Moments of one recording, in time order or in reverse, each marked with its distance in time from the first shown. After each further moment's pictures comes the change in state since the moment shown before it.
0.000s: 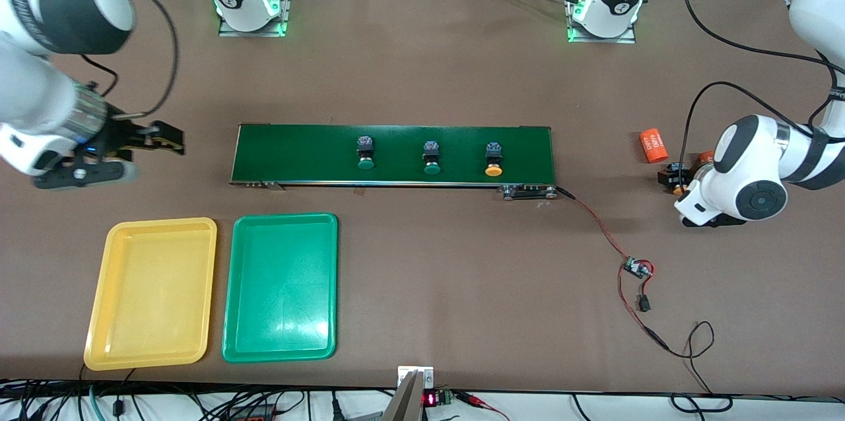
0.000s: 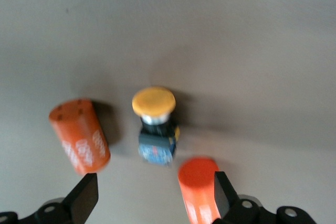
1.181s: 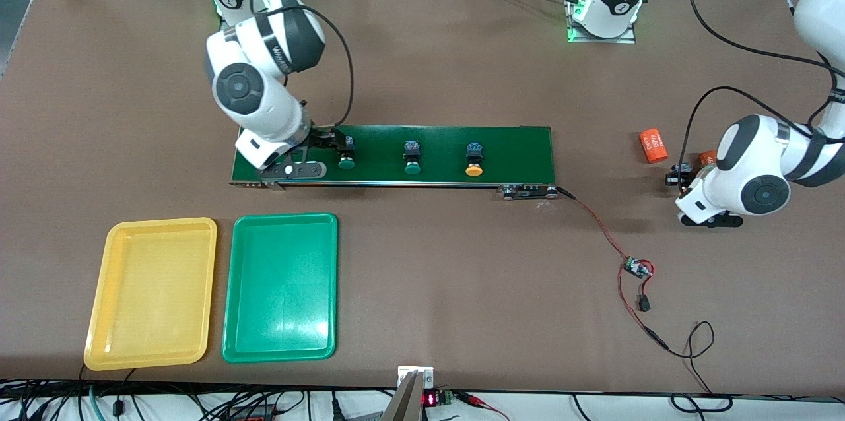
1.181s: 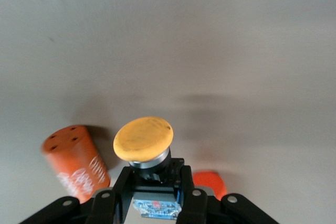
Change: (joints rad) left arm 0.053 0.022 -0.097 0.040 0.019 -0.043 0.098; right arm 0.345 0.096 0.026 -0.317 0.103 0.394 0.481
